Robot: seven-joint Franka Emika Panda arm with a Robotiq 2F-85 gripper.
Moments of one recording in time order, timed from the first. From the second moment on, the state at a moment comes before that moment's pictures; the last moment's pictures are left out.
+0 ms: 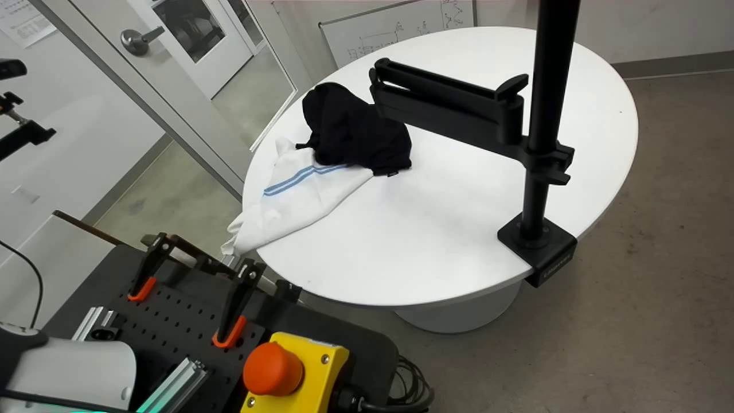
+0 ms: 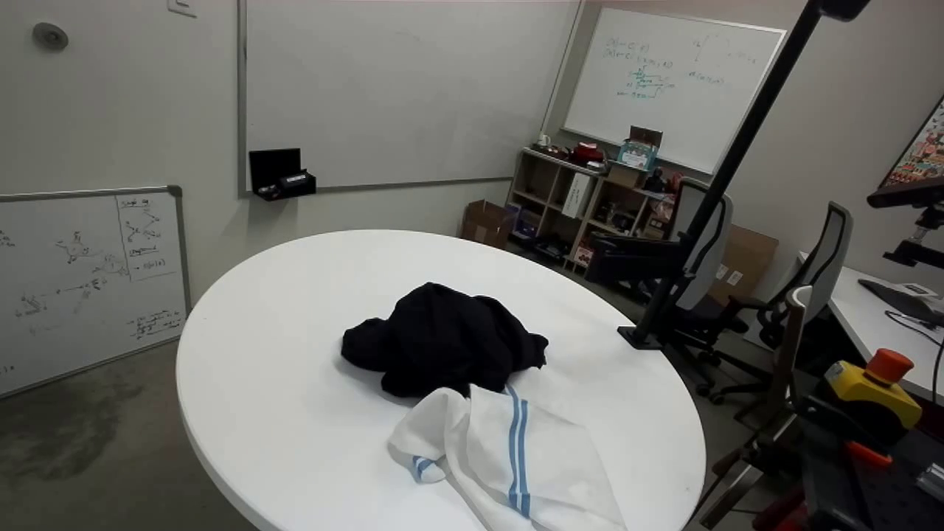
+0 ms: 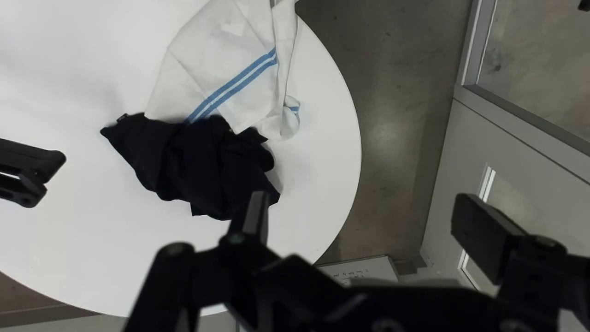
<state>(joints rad) 0.13 -0.65 0.19 -2.55 0.18 2.14 0.24</state>
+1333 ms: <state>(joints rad) 0.12 -0.41 0.18 -2.65 0.11 2.42 0.20</state>
